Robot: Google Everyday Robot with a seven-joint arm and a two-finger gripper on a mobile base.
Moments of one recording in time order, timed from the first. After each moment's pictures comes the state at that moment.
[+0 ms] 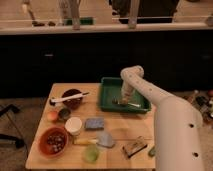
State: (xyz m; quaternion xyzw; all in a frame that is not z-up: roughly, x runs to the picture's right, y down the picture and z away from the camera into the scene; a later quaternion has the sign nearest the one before) arm 0.141 0.092 0.968 -0.35 -0.01 0.10 0.93
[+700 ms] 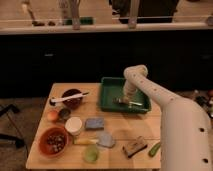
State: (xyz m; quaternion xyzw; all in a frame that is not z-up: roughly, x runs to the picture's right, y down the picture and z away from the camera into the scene) arm 0.145 0.076 0.951 -0.33 -0.04 0.10 0.94
